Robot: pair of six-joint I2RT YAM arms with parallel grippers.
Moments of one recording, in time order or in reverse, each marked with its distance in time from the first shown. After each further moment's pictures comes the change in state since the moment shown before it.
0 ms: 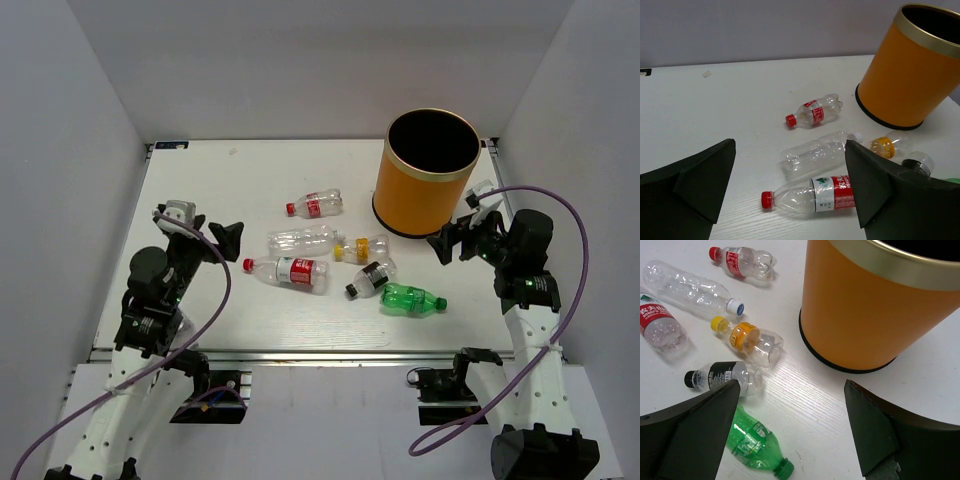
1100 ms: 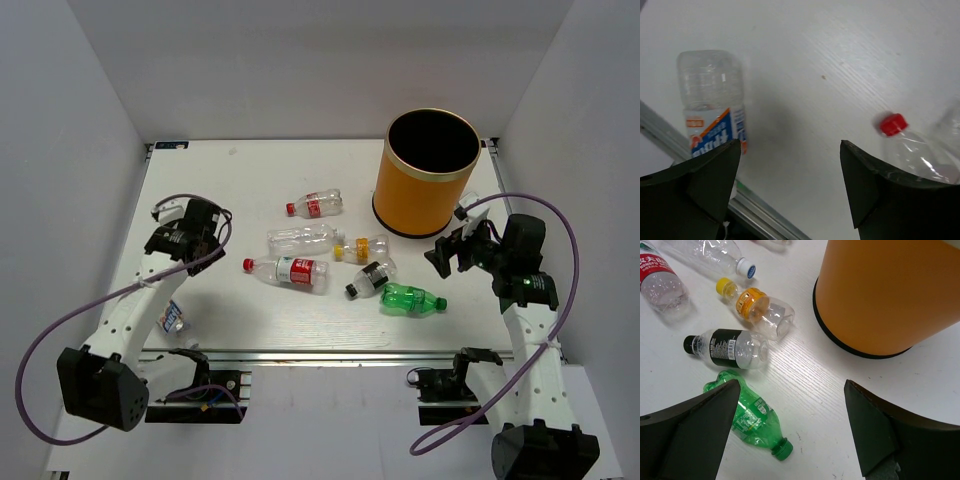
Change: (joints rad) left arm -0.006 0.589 0.335 -0.845 -0.600 -0.642; right arm 0.002 0.008 -0.022 -0.126 -0.037 -0.161
